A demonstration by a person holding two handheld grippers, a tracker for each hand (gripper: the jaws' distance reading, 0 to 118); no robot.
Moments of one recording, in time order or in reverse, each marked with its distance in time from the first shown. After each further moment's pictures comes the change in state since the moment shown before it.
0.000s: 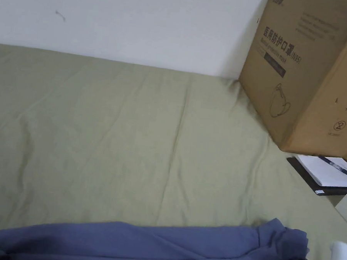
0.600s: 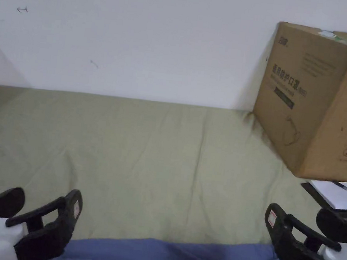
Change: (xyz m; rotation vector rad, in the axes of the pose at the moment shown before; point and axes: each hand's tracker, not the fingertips) left arm 0.116 -0.020 0.184 0.875 0.018 -0.066; right arm -0.175 -0.052 0.202 0.815 0.278 0.350
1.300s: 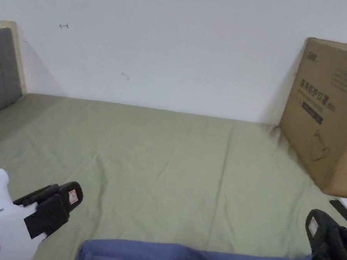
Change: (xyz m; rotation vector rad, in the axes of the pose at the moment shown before) left arm -0.078 0.019 -0.015 -0.265 -0.131 0.439; right arm -0.038 0.010 0.025 0.008 -0.012 0.018
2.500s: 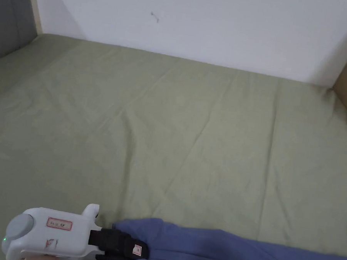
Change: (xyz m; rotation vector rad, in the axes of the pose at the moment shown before) left arm -0.218 -0.105 -0.218 -0.770 -0.265 0.467; right arm -0.053 -0.075 -0.094 -0.566 0.171 -0.122
